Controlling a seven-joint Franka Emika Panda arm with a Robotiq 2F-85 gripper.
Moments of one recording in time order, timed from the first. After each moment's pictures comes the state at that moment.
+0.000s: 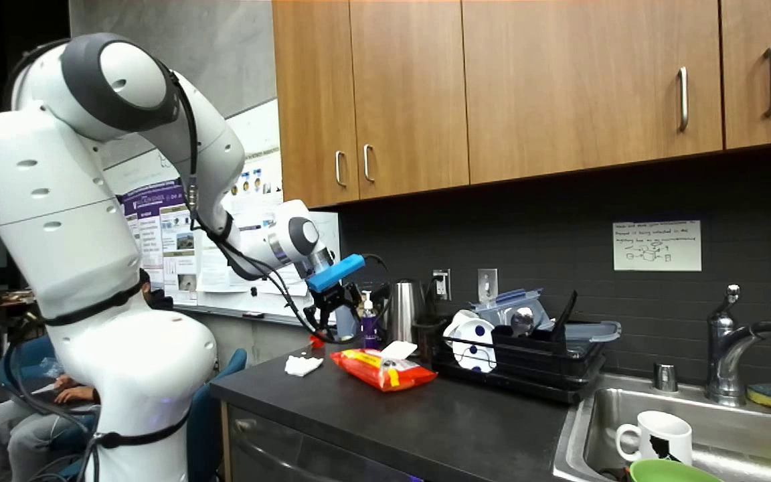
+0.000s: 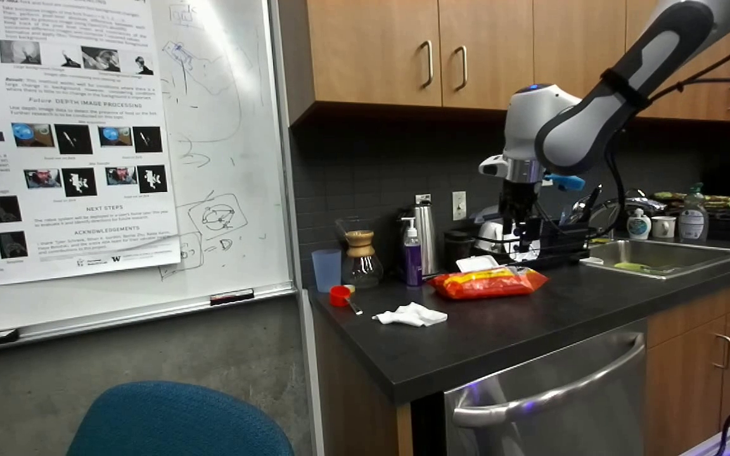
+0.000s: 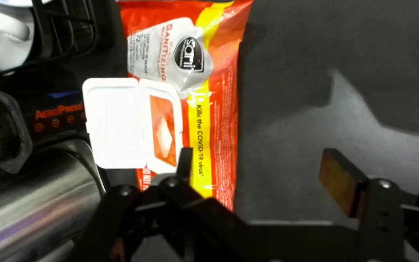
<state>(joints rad) 0.12 -0.36 0.06 -2.63 -0.42 2.55 -0.75</state>
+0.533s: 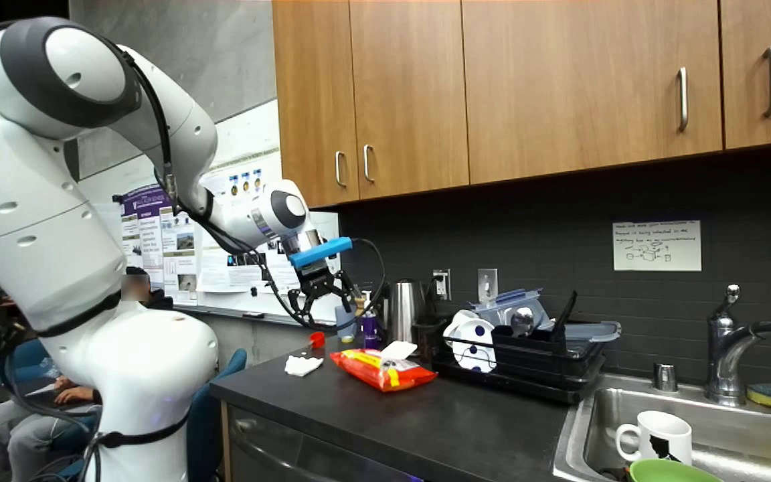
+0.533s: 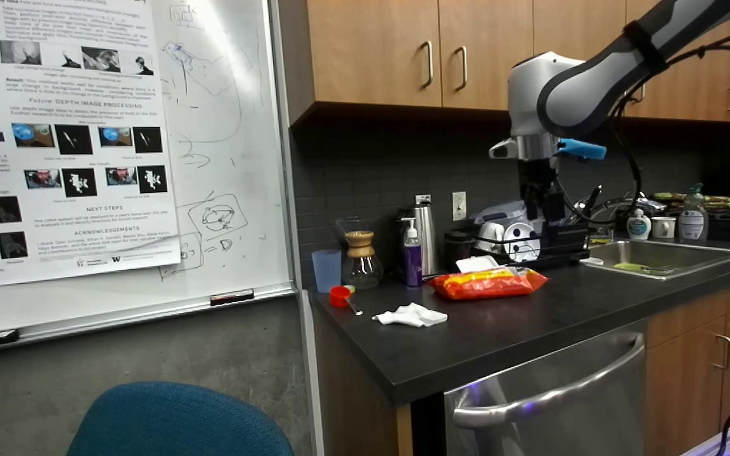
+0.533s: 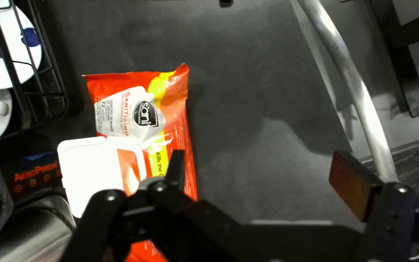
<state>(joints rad) 0.16 -0.51 0.07 -2.59 -0.36 2.18 -0.72</state>
